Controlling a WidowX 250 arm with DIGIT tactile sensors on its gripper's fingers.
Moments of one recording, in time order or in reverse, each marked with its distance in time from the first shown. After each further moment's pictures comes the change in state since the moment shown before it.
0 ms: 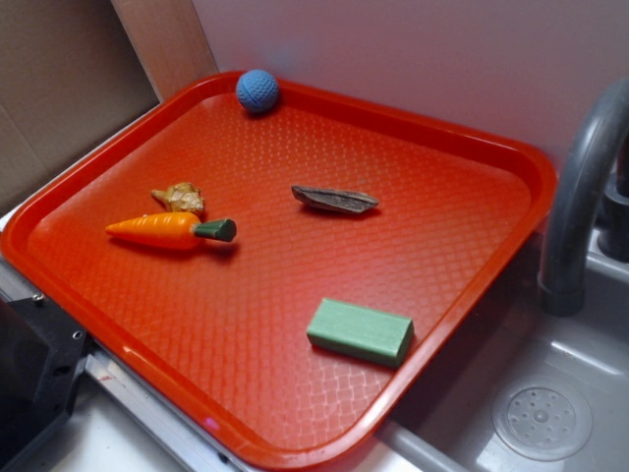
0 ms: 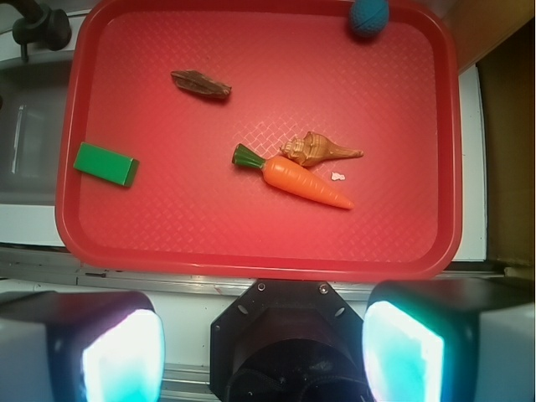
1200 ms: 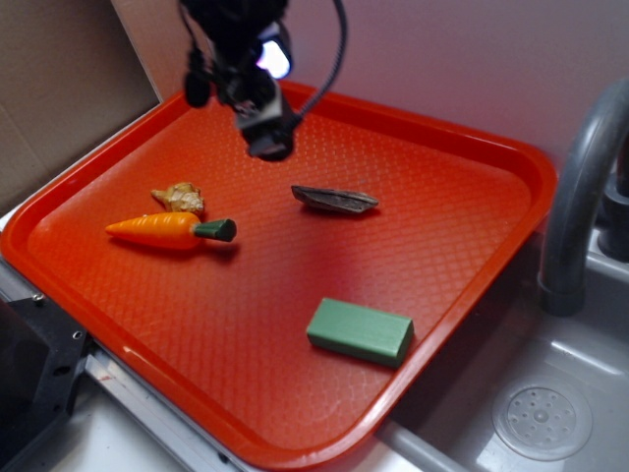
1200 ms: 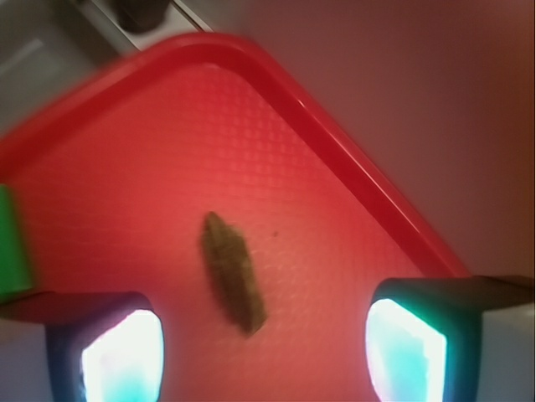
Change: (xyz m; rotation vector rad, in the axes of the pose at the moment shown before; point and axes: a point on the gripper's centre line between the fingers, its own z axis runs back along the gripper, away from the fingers) arm 0.145 -0.055 -0.146 0.079 -0.222 -0.826
